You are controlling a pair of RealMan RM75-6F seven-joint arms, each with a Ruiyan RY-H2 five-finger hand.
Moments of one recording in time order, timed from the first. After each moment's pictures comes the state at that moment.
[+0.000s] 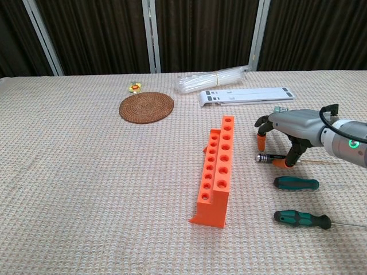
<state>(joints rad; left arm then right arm) -0.02 -1.12 -0.03 -1.52 1.51 1.55 0.02 0.72 -1.60 0.18 -1.41 -0.91 0.88 -0.57</state>
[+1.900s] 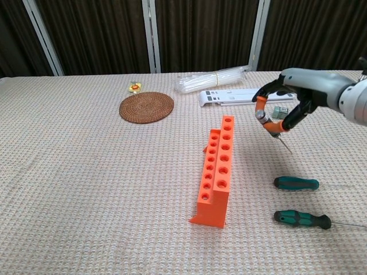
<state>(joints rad) -0.03 -1.12 -0.02 -1.51 1.52 1.53 0.00 0.68 -1.42 0.26 -1.68 -0.92 0.94 -0.11</state>
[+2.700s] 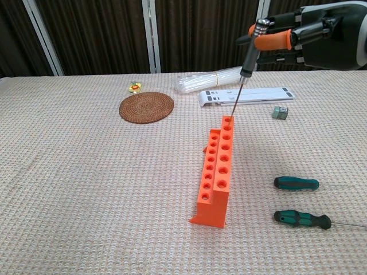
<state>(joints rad) -0.04 -1.10 -0.01 -1.59 1.54 1.52 0.08 0.54 -1.22 0.53 -1.81 -1.19 0.61 0.83</state>
